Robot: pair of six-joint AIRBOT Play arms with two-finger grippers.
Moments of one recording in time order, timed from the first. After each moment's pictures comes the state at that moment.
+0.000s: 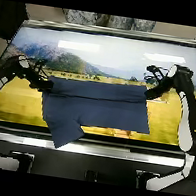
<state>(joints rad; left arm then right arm) 0.04 -1.65 1.39 1.31 -1.32 -1.42 -0.06 -1.79 1.67 -1.48 1.36 0.97</state>
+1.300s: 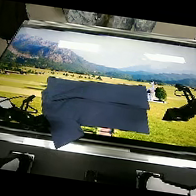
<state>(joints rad) 0.18 -1.07 0.53 1.05 -1.22 -1.37 -0.40 -1.50 1.34 -1.37 1.59 0.91</state>
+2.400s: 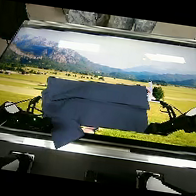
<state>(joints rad) 0.07 -1.06 0.46 0.96 -1.08 -1.31 -0.41 -1.40 0.89 -1.17 1.37 0.85</state>
